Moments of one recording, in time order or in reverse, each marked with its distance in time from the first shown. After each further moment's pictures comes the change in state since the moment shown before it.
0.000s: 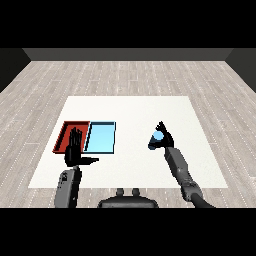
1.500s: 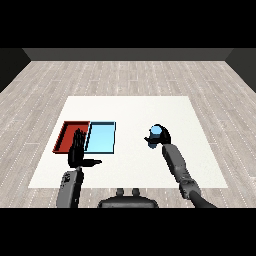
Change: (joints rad) left arm 0.020 -0.014 -0.038 0.001 -0.017 -0.006 -0.010; right arm -0.042 0.015 0.048 -0.036 0.093 -0.193 0.022
